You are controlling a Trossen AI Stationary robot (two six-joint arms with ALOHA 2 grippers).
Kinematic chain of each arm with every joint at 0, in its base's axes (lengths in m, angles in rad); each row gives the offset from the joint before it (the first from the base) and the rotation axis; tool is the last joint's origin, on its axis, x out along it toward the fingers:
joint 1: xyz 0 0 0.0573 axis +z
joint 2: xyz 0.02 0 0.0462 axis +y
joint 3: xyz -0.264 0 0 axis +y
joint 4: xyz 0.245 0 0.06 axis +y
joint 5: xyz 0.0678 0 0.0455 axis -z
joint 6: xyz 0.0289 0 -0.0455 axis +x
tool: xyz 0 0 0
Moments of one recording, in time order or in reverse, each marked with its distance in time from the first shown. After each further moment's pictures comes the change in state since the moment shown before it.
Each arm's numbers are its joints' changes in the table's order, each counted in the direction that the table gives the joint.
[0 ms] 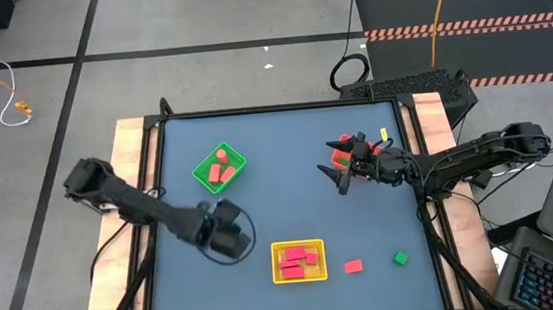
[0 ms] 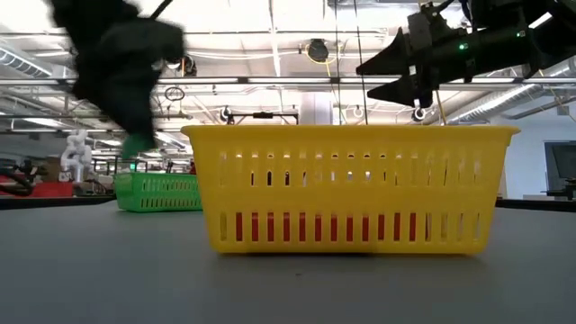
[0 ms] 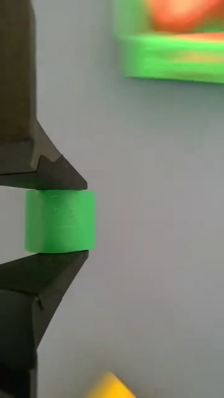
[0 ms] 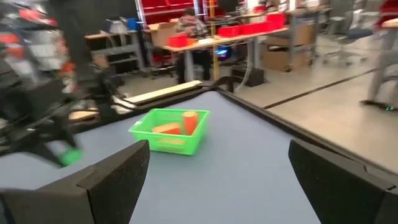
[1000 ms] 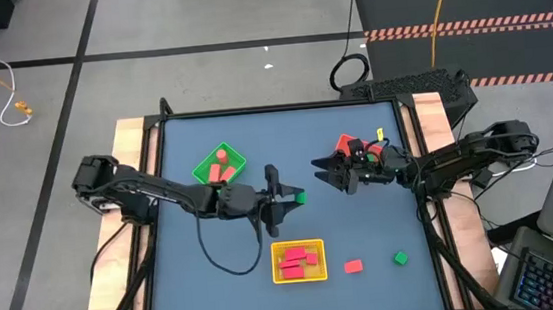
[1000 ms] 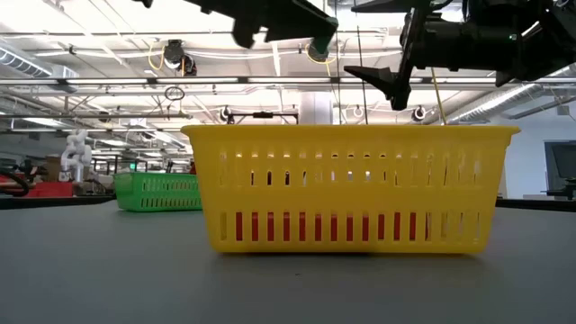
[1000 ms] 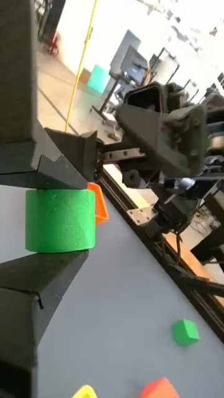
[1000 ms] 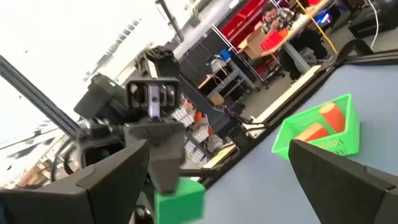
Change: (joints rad) left arm 0.234 0.051 0.000 -1.189 0.088 1.904; right arm -0.013 0.168 0.000 -0.411 -0.349 0.602
